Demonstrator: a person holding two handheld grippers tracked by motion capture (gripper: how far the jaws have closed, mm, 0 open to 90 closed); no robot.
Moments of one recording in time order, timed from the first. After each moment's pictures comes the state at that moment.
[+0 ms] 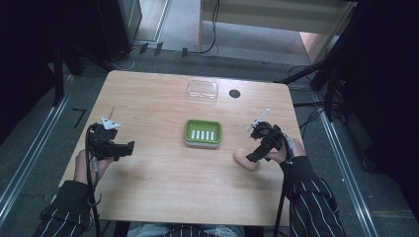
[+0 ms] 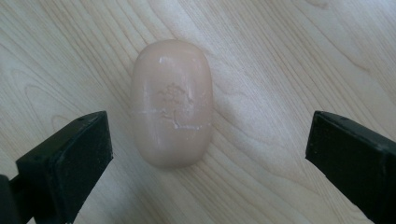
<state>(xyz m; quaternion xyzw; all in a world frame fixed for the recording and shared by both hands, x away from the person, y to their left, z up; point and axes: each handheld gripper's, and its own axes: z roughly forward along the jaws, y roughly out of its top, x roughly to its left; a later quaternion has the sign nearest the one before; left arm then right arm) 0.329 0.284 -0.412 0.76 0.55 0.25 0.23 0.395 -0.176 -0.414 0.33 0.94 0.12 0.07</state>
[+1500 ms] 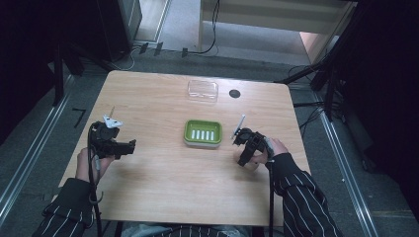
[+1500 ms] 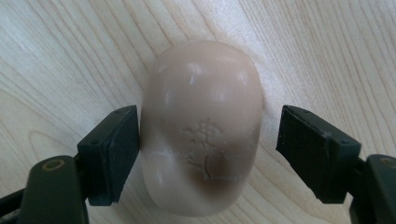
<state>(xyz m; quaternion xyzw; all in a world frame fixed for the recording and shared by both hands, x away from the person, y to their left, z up) 0.334 0.281 -0.411 0.77 0.54 0.26 0.23 0.408 -0.134 -0.456 0.29 0.96 0.03 0.03</state>
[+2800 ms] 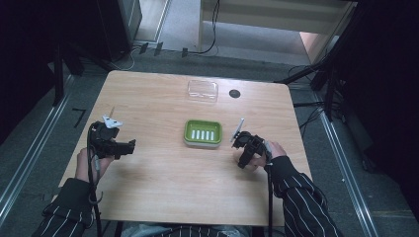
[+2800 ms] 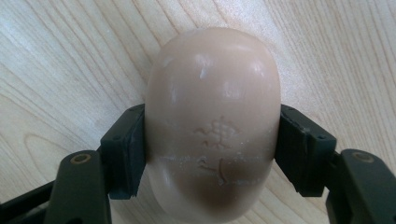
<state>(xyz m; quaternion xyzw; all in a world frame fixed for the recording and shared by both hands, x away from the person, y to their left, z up) 0.334 0.281 -0.411 0.77 0.54 0.26 0.23 0.403 -0.133 -0.466 0.30 0.95 0.02 0.03</state>
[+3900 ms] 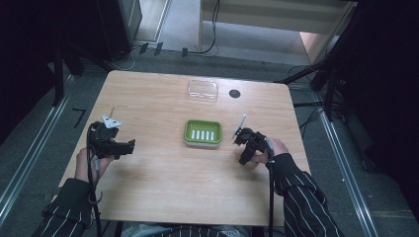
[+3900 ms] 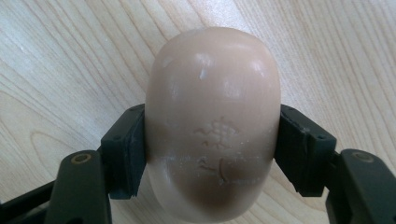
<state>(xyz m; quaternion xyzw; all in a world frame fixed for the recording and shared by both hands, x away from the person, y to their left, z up) 0.333 0.282 -0.411 0.76 0.54 0.26 0.23 0.406 -0.136 -0.453 0.31 0.95 0.03 0.04</state>
